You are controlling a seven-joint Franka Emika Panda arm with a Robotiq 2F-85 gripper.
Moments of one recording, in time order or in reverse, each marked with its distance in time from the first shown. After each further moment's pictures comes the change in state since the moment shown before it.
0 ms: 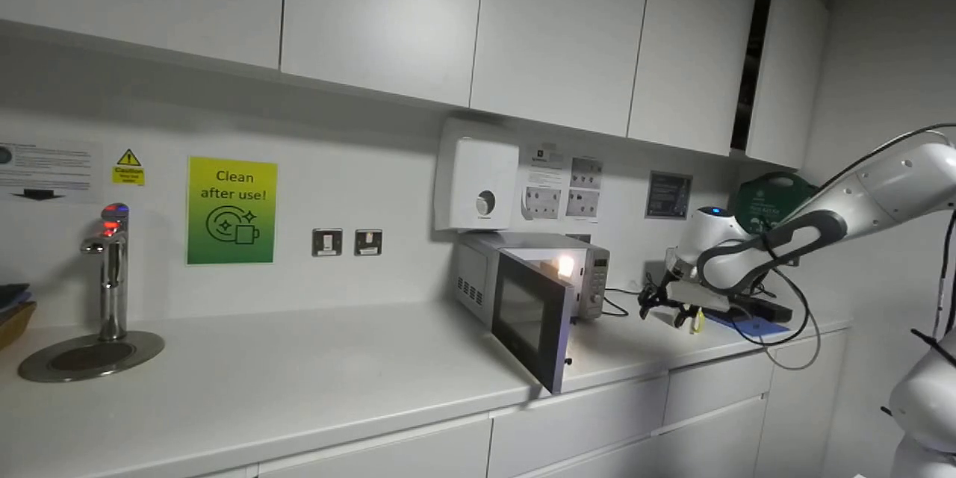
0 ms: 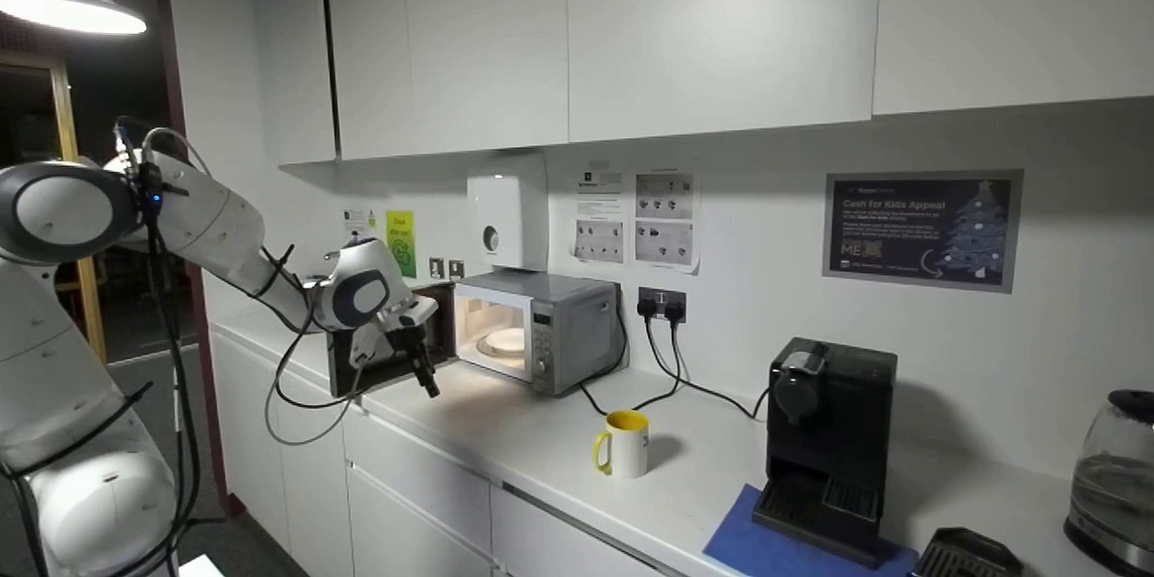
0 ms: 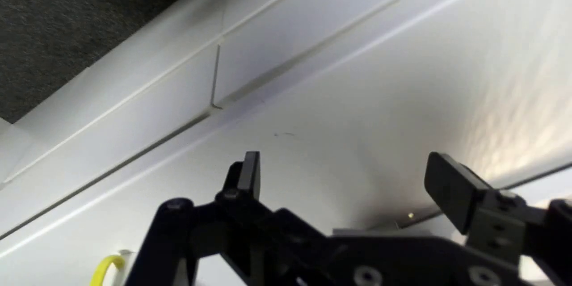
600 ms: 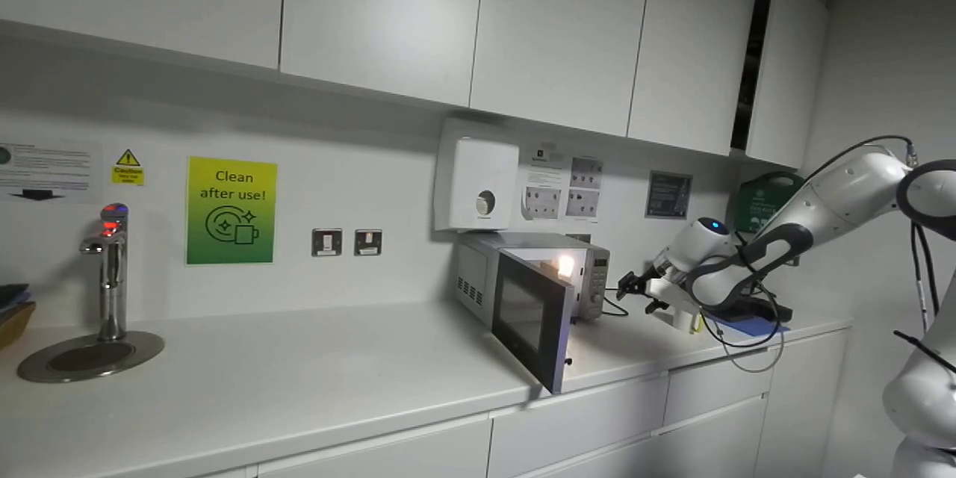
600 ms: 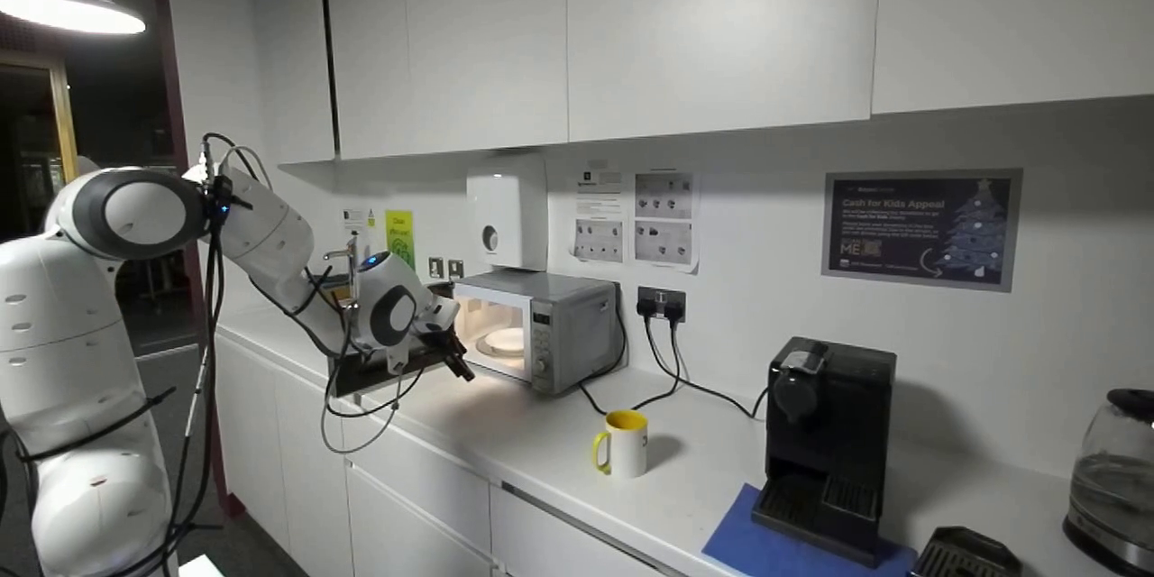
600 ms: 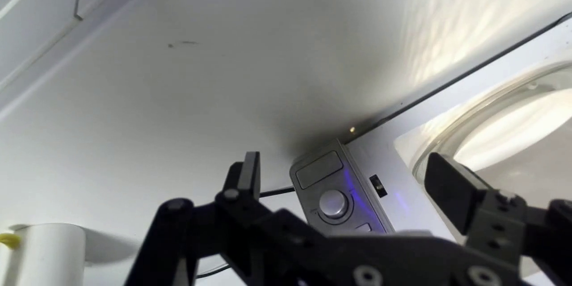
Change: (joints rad) arm -0.092 0.201 0.017 0.081 -0.164 0.405 0.151
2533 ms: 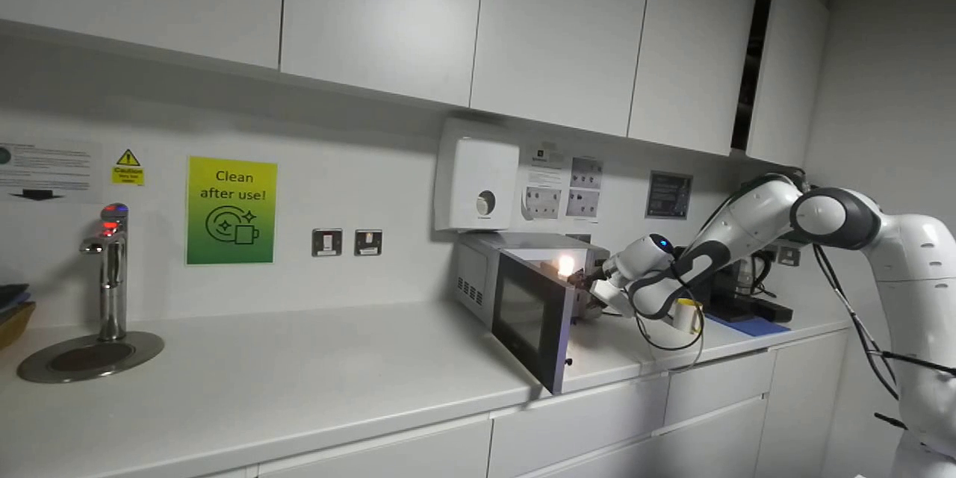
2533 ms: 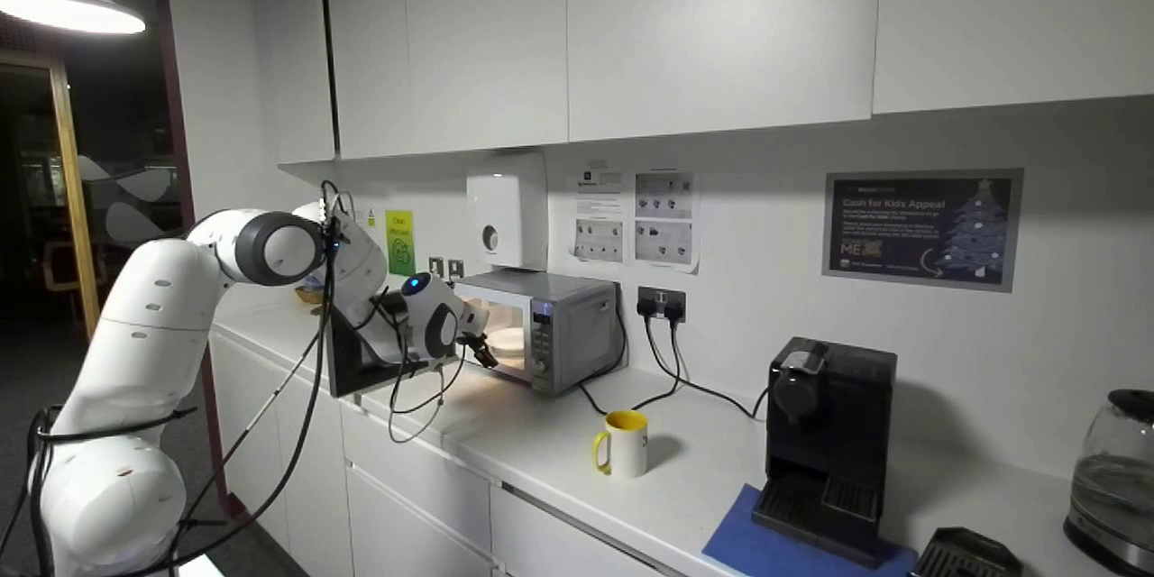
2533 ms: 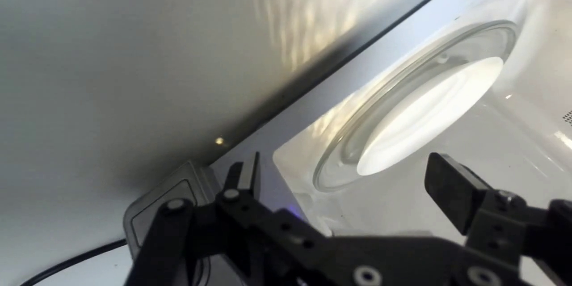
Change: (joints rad) arm 0.211 0.467 -0.136 0.427 0.003 0.219 0.060
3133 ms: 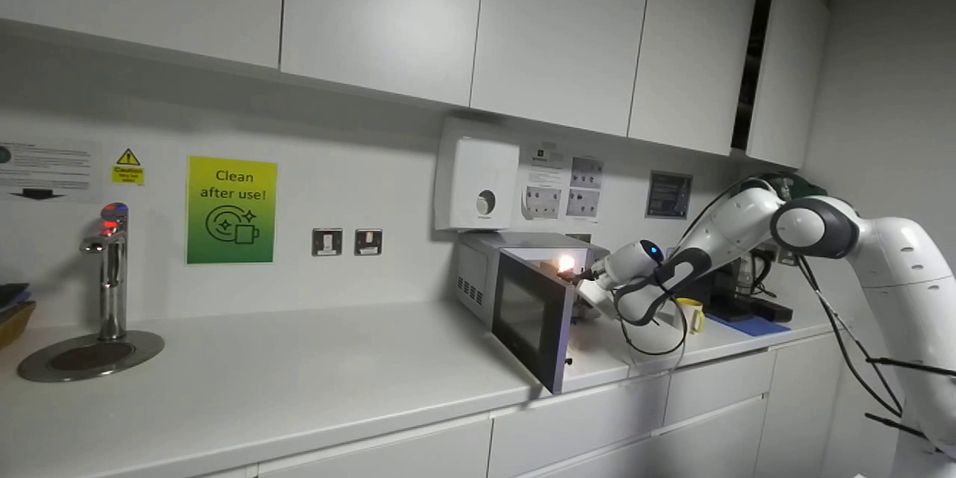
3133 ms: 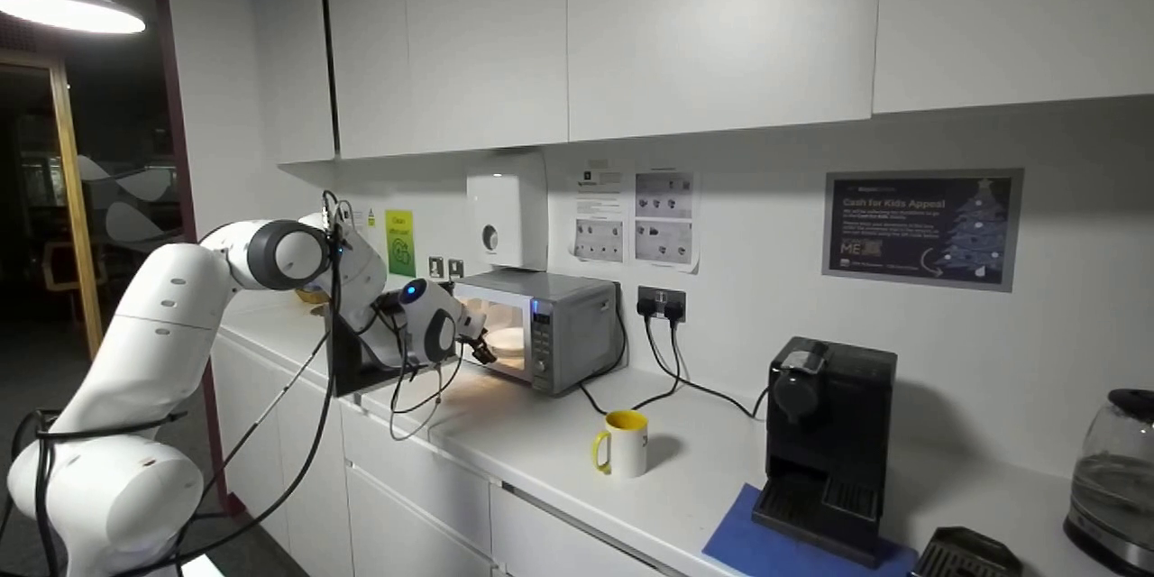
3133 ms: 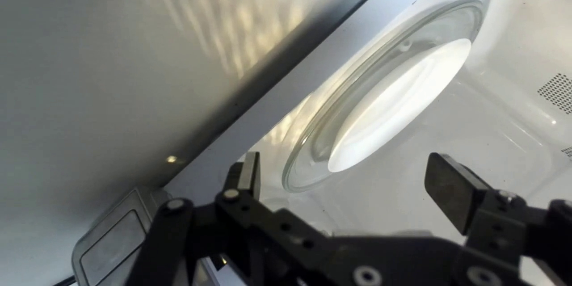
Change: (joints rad) arm 0.203 0.091 -0.174 0.079 0.093 0.098 0.074
